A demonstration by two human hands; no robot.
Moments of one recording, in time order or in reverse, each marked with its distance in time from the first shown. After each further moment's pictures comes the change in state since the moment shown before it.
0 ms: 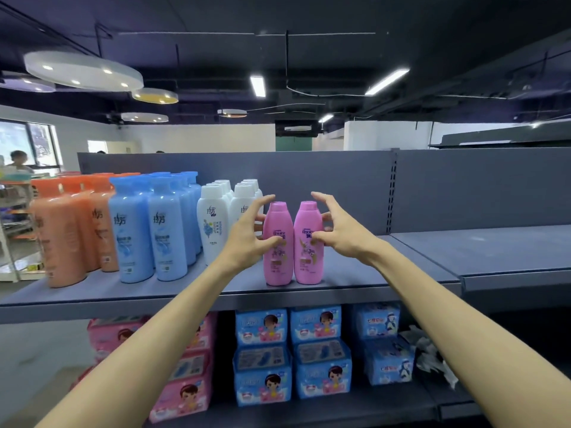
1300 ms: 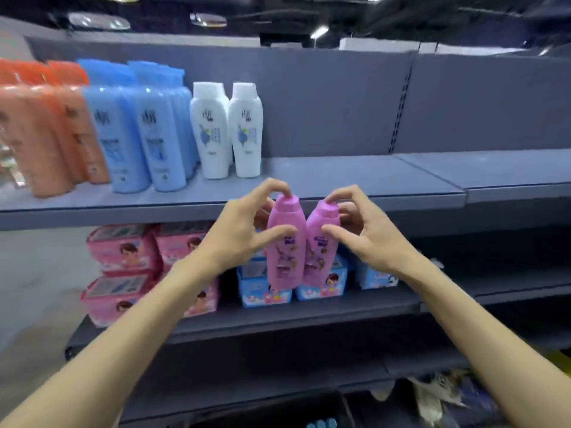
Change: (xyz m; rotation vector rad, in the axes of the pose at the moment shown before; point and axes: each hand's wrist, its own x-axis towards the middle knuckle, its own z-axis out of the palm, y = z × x) left_hand -0.140 -0.001 -0.007 0.046 -0.224 0.082; right_hand -0.145 0.027 0.076 0.033 0.046 -0.111
